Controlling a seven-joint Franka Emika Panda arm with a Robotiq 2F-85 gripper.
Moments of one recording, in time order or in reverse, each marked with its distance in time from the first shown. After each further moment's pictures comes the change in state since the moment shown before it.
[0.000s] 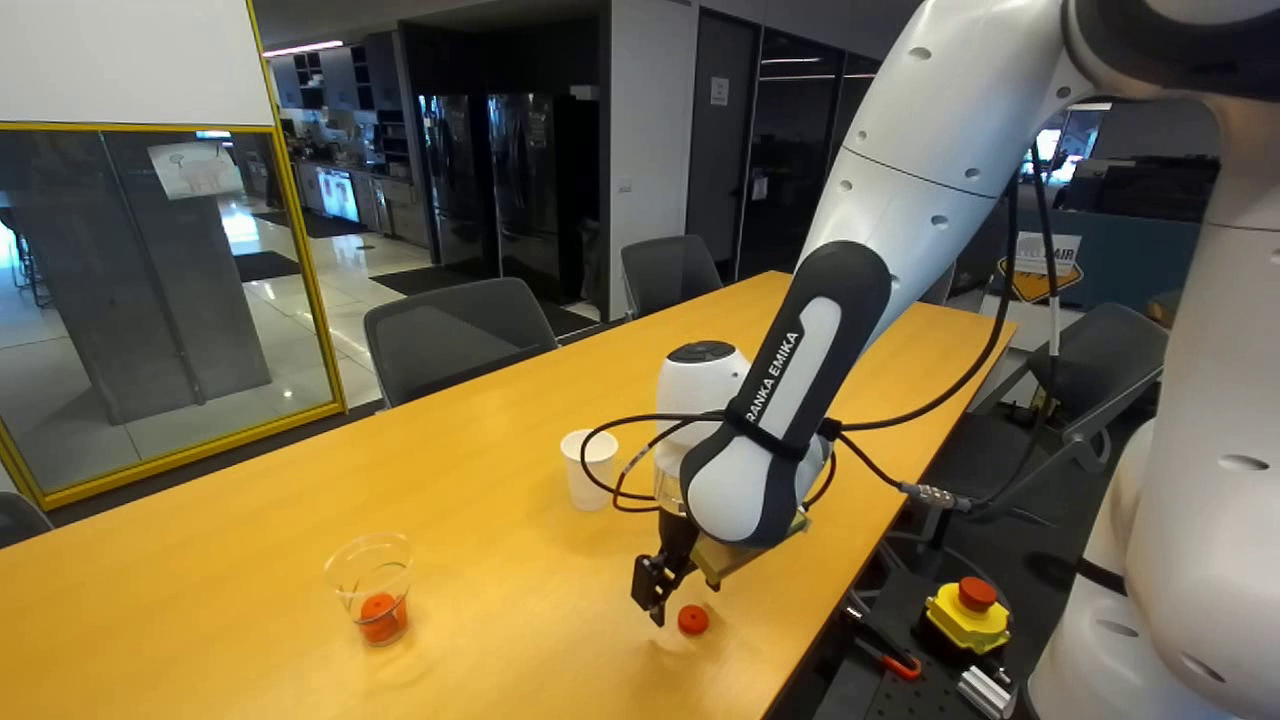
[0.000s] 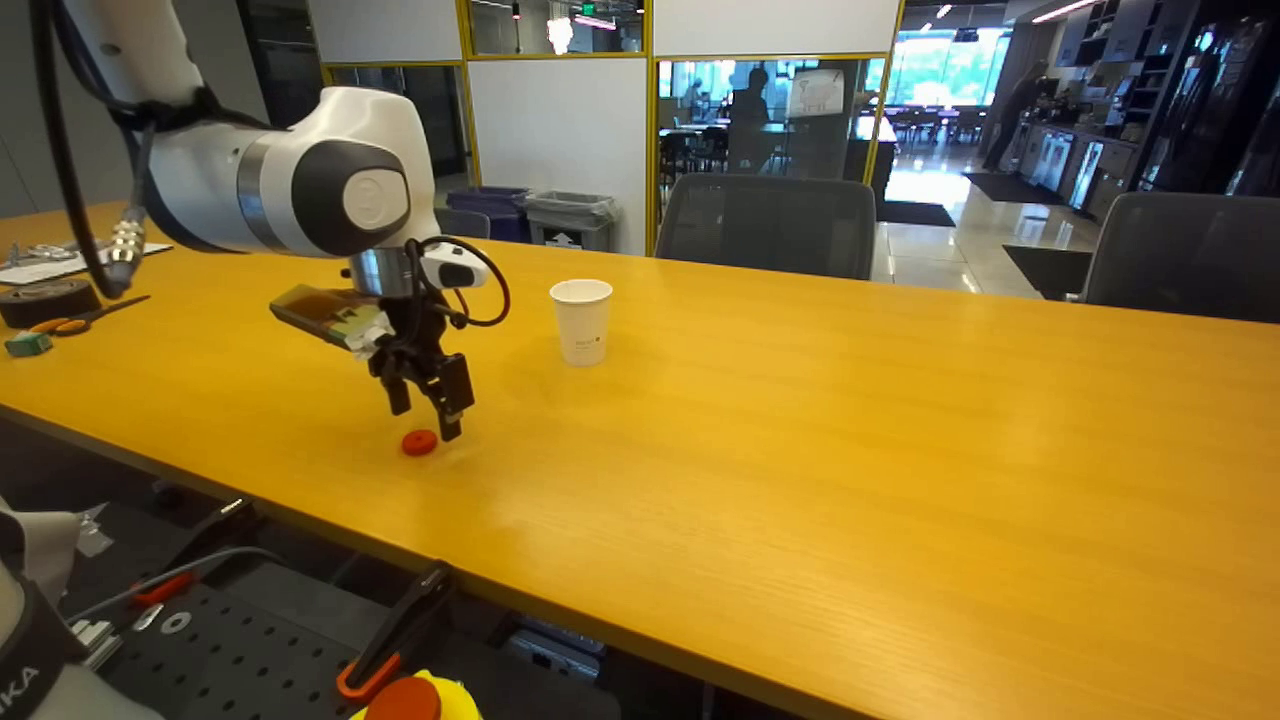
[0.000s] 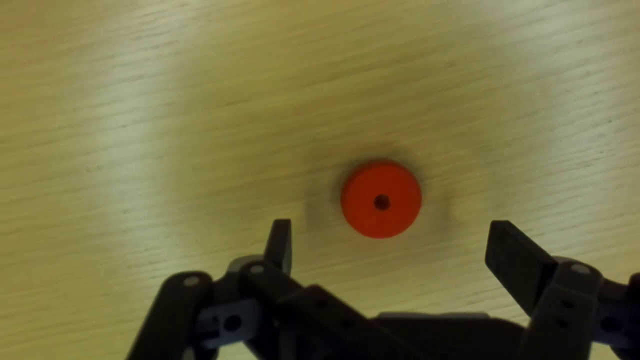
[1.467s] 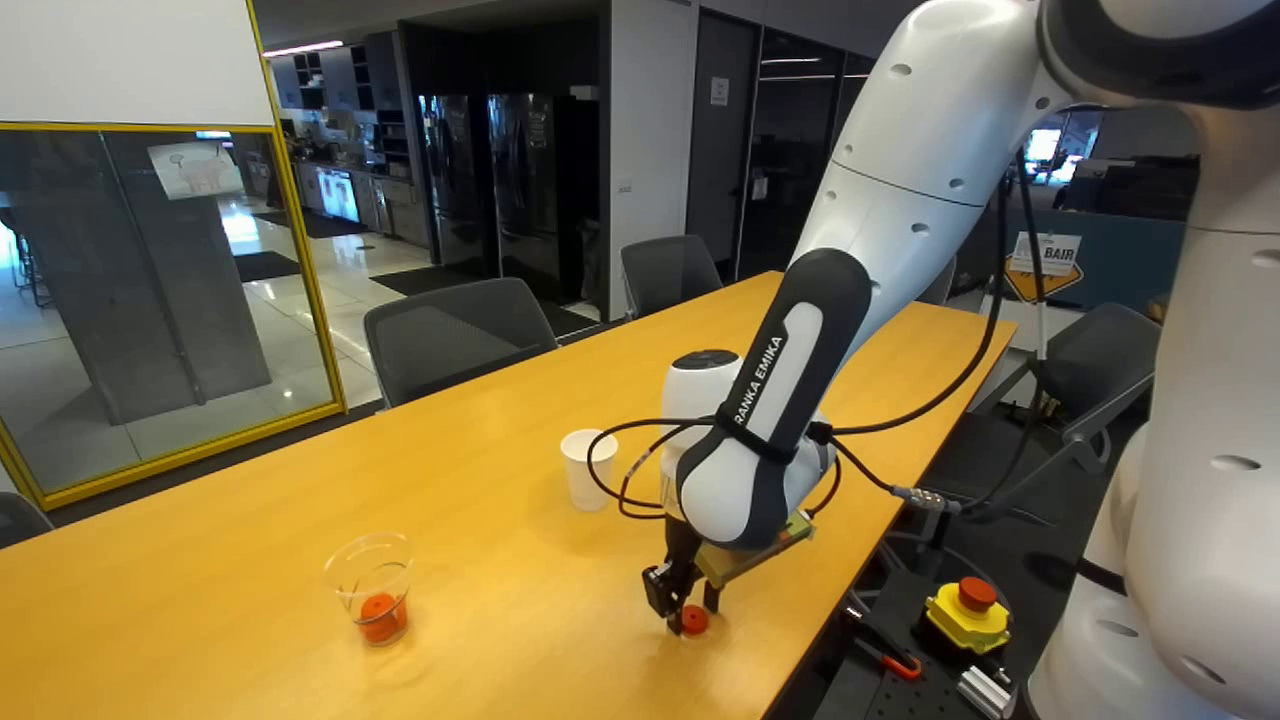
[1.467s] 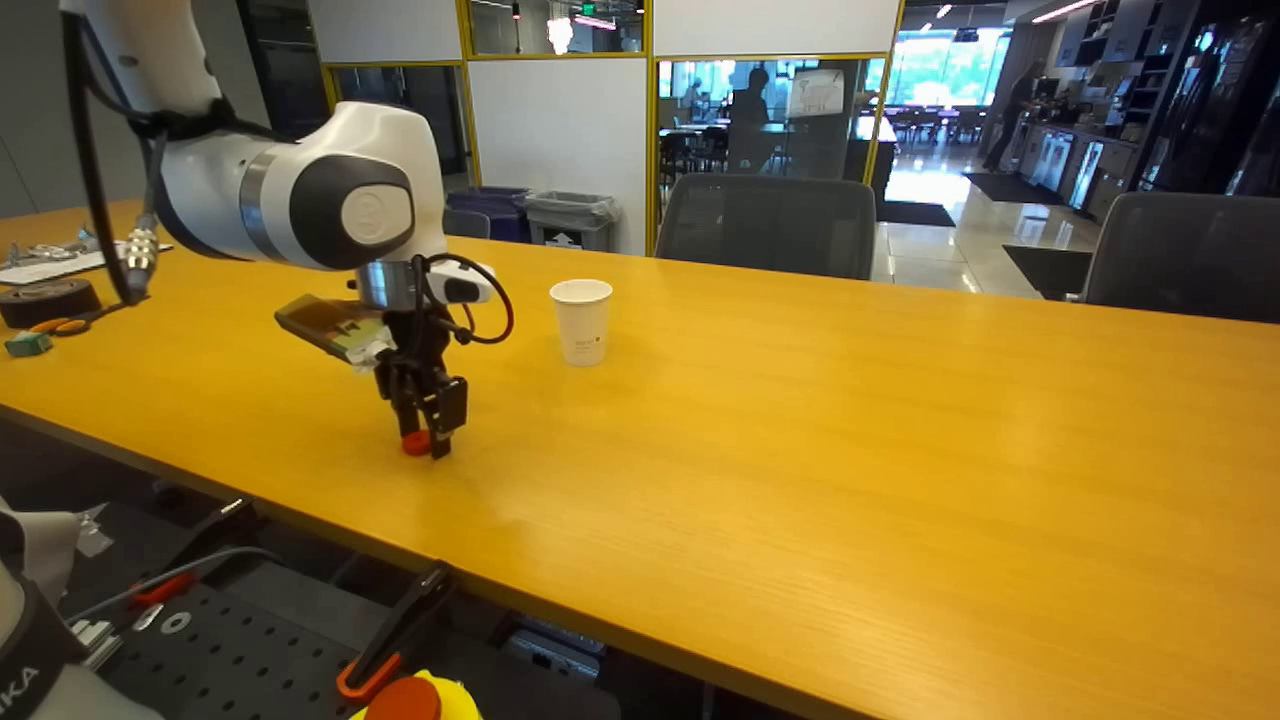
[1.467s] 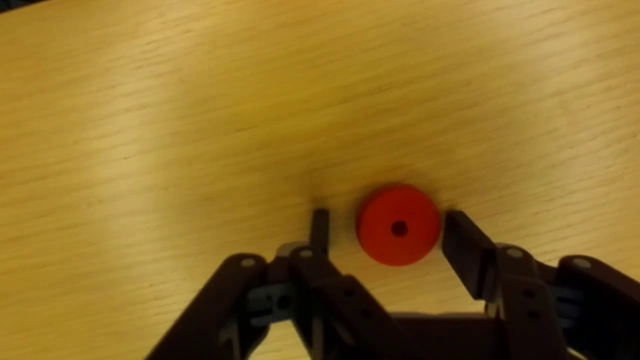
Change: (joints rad) arm -0.002 0.031 -0.006 0.001 0.078 0.001 -0.053
